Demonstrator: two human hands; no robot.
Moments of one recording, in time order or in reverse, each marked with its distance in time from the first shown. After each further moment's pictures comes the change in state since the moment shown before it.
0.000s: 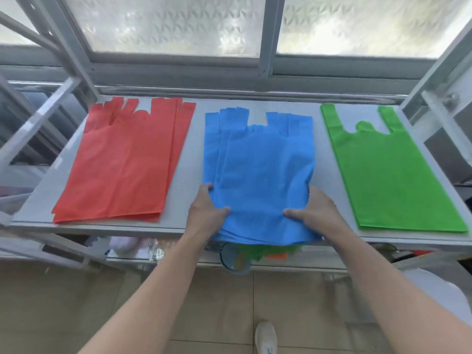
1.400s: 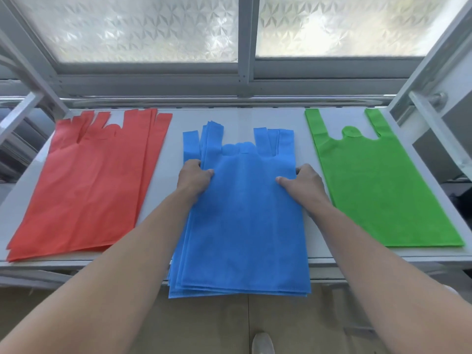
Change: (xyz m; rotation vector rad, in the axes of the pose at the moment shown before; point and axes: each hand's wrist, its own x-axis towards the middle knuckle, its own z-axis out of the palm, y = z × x) left_hand 0.140 0.060 0.027 -0.032 0.061 -0.017; right_hand 0.094 -0.020 -0.029 0.137 0.171 0.097
